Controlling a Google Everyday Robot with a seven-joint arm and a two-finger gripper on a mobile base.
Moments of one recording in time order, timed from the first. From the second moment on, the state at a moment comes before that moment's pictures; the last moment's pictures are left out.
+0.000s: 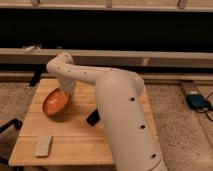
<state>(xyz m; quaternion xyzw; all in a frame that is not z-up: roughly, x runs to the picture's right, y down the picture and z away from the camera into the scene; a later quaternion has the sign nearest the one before) -0.195 0.041 0.883 -0.21 -0.25 -0.68 0.66</state>
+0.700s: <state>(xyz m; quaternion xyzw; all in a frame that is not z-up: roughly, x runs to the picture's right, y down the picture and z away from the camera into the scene) -0.095 0.076 0.877 -0.24 -0.24 -0.61 0.71</state>
